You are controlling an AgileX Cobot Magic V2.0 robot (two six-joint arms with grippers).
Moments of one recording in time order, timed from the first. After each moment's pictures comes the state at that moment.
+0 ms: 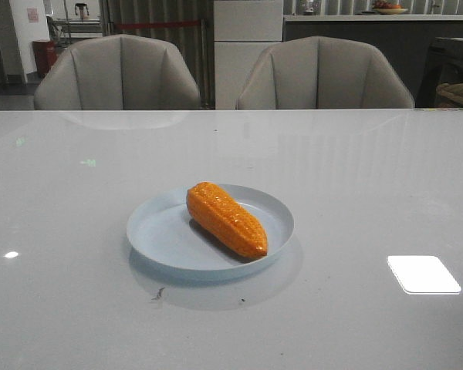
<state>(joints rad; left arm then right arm) -0.02 -0.01 0.01 -0.05 0.13 0.03 -0.13 0.61 -0.73 0.01 0.89 -0.07</state>
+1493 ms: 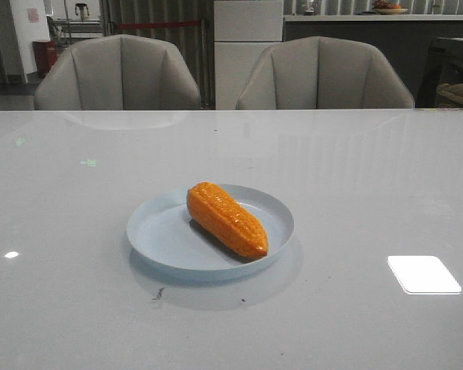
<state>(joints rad) -0.02 -0.01 0.01 -0.05 0.13 0.03 0.06 -0.01 -0.08 0.07 -0.08 -0.07</state>
